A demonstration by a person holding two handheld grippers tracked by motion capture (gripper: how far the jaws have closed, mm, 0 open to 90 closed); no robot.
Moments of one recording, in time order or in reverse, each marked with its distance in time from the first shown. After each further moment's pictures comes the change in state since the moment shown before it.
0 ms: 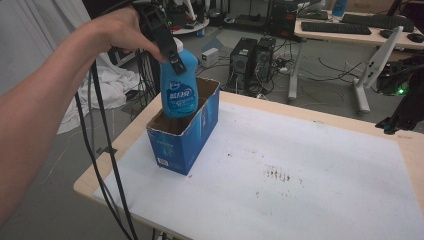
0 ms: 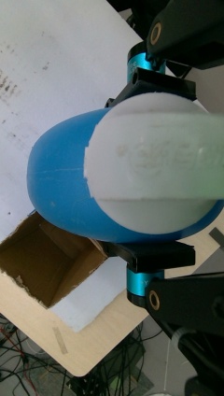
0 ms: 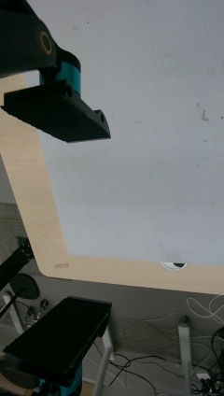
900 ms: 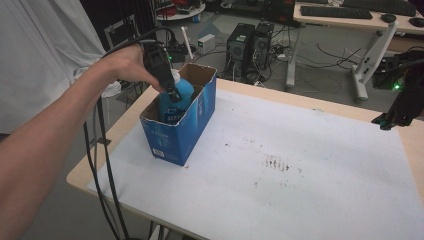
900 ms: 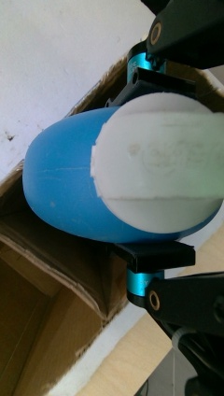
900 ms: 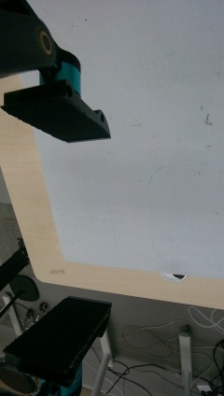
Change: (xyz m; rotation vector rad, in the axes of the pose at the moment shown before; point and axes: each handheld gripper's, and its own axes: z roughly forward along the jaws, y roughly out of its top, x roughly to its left) left arm 0.008 -0.032 0.109 0.088 -0.065 0.074; right arm 0.005 0.006 0.021 0.019 0.022 -0.022
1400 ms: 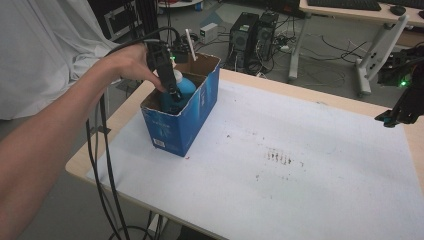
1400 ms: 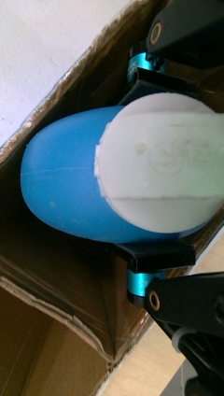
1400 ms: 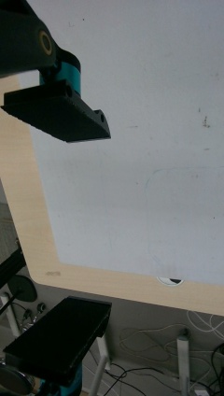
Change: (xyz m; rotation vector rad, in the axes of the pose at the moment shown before) left arm 0.002 -0.009 0.026 0.014 -0.019 0.046; right arm 0.001 0.006 0.007 0.002 0.009 -0.010
